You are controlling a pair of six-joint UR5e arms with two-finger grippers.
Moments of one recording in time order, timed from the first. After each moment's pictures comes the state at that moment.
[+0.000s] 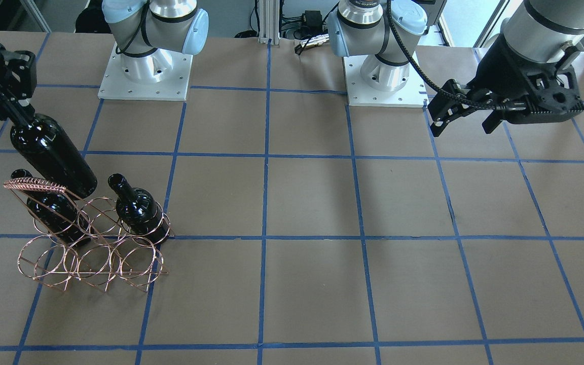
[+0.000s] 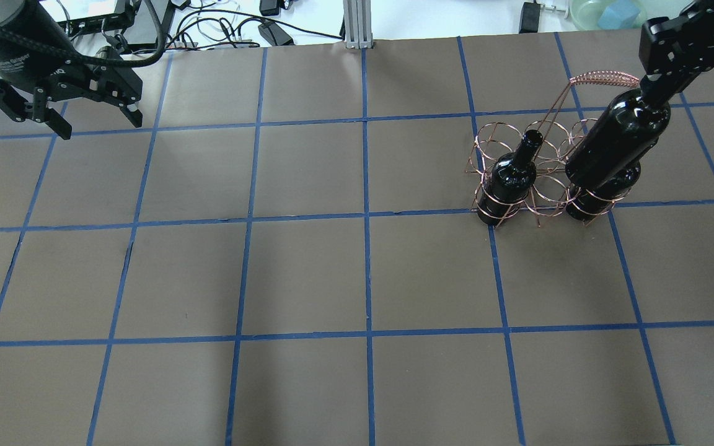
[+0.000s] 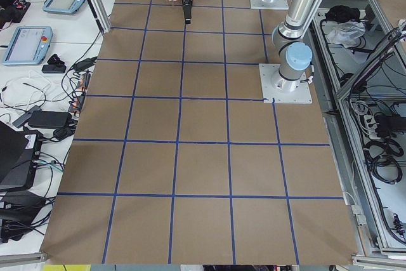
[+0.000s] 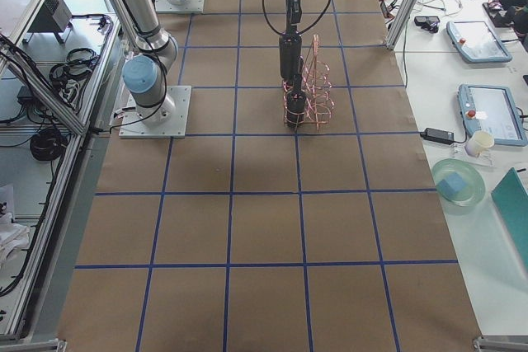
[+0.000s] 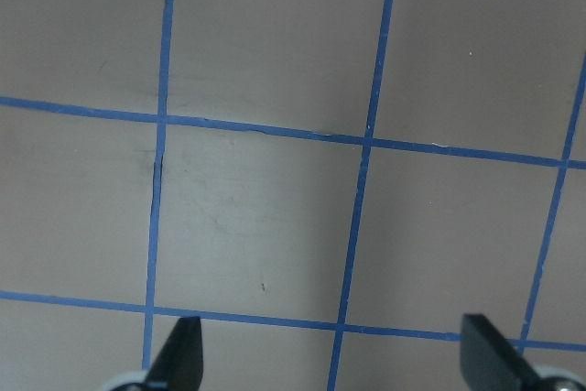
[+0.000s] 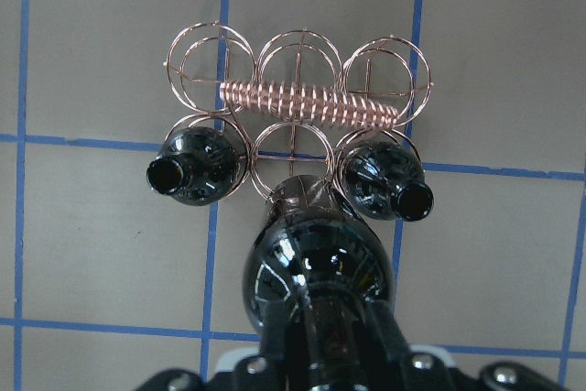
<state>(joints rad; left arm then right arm) -1.42 -1.59 -1.44 -1.69 1.54 0.04 1.34 -1.57 1.41 -1.48 -1.55 -0.30</state>
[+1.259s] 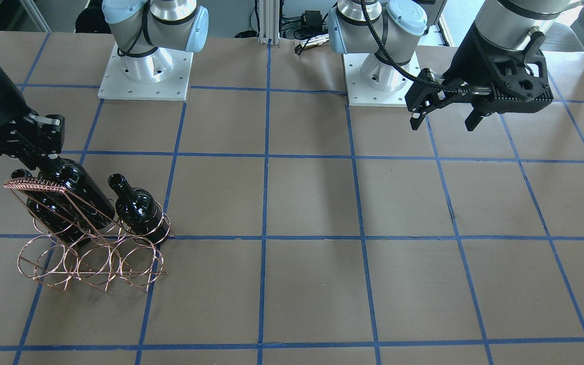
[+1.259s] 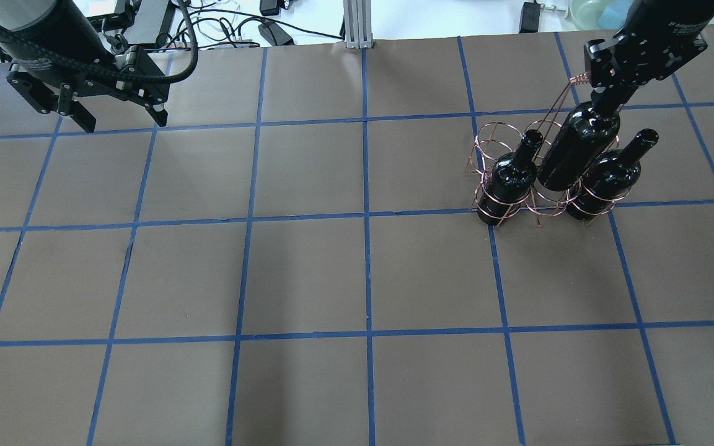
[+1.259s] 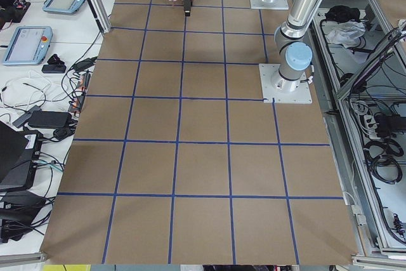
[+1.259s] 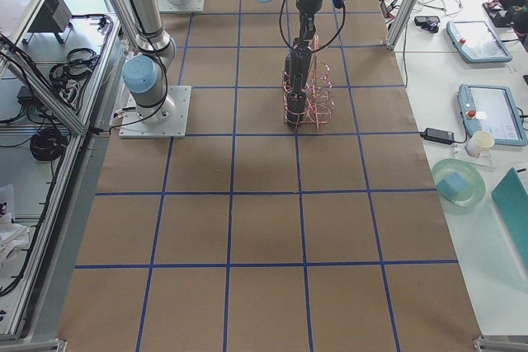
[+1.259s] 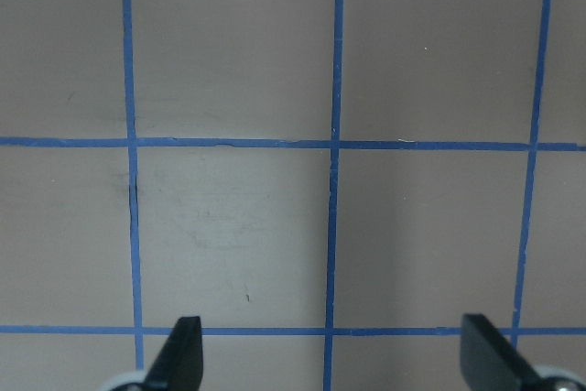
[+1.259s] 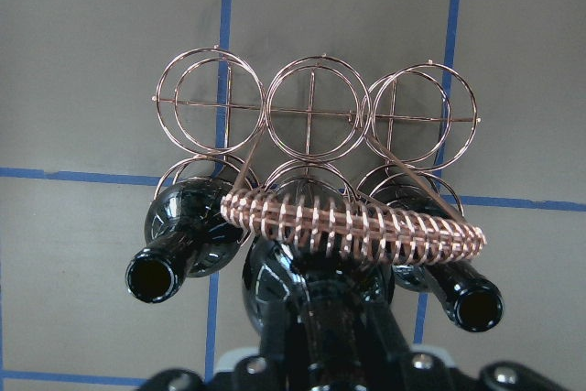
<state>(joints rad) -1.48 -1.58 -1.45 -1.67 1.55 0.06 1.39 -1.47 1.46 -1.59 -1.58 -0.25</state>
